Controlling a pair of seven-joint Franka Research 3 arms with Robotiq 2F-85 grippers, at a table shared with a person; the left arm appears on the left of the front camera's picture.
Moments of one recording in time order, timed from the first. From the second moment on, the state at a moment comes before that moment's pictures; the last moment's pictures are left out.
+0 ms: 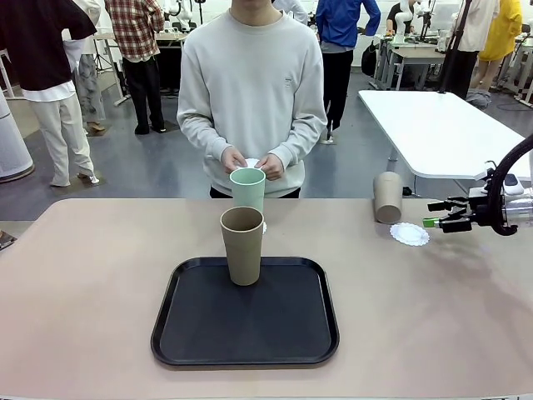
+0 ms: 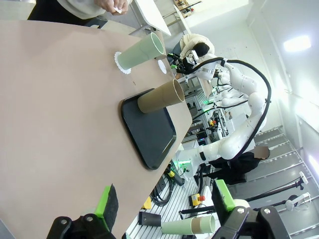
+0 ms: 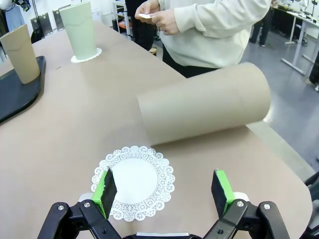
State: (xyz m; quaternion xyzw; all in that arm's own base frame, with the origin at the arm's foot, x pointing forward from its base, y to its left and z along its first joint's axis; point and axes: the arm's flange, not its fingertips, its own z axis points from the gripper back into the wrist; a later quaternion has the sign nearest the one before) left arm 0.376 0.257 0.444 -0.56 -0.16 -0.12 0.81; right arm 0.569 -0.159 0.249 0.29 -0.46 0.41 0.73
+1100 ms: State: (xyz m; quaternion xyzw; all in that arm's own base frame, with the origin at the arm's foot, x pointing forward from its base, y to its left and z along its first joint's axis) left arm 0.376 0.256 0.444 -0.56 -0.16 -0.12 0.81; right arm 0.520 -0.142 0.345 0.13 -0.39 0.46 0.79
